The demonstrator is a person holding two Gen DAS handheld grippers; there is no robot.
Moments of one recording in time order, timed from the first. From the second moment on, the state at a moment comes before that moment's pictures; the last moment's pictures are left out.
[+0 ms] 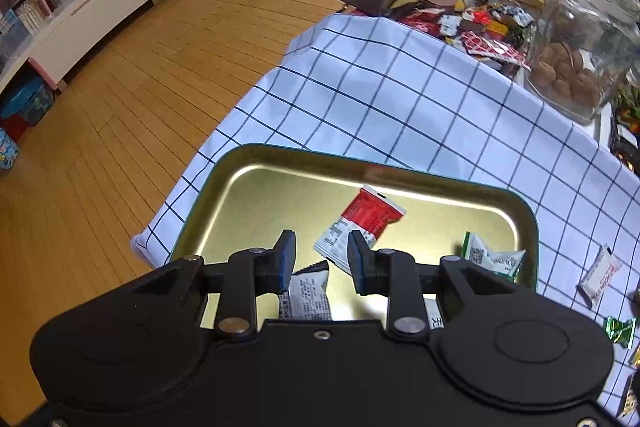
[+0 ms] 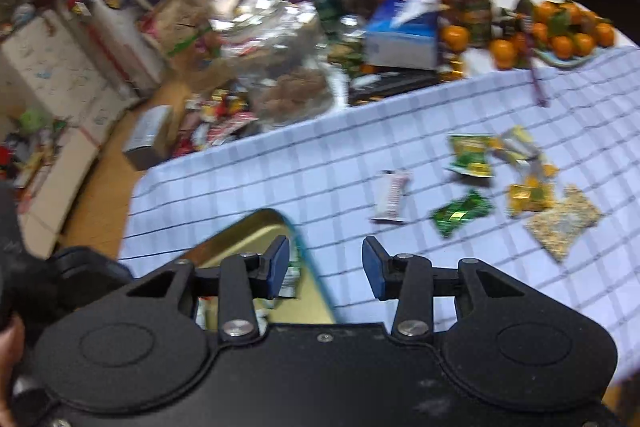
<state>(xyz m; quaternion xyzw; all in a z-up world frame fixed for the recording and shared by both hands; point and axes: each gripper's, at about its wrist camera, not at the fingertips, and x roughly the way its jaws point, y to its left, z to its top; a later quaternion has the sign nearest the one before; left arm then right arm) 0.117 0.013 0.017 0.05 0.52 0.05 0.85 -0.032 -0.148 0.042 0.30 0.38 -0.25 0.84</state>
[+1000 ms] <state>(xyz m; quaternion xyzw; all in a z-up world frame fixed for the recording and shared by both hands) -0.068 -0.117 0.203 0.11 0.54 -0.25 0.79 -0.128 -0.334 -0.038 0.40 0.39 -0.45 0.70</state>
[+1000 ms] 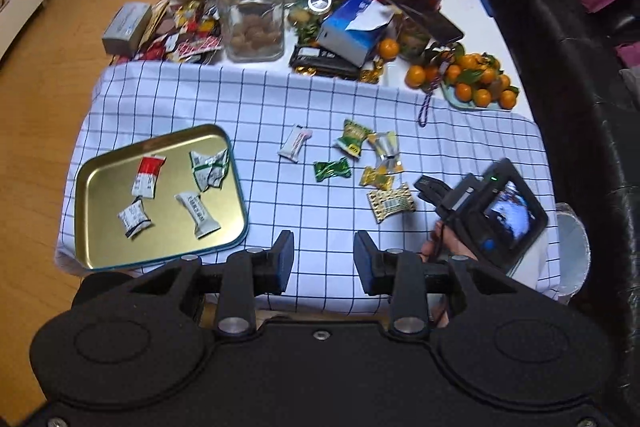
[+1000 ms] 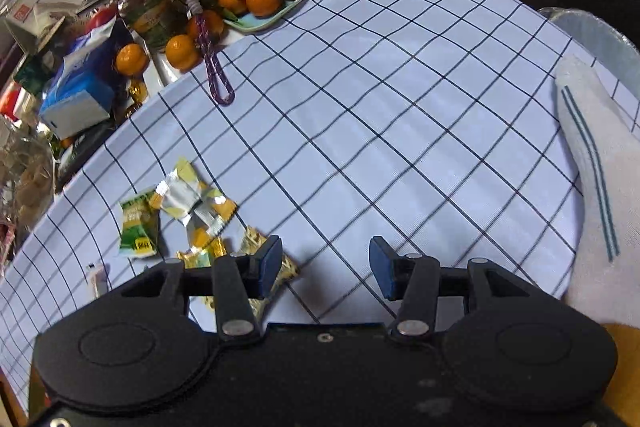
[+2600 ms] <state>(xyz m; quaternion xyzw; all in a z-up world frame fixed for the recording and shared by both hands) -0.081 -0.129 0.220 0.07 0.50 -0.31 0.80 -0.010 -0.312 -0.067 0.27 0.45 -0.33 0.79</state>
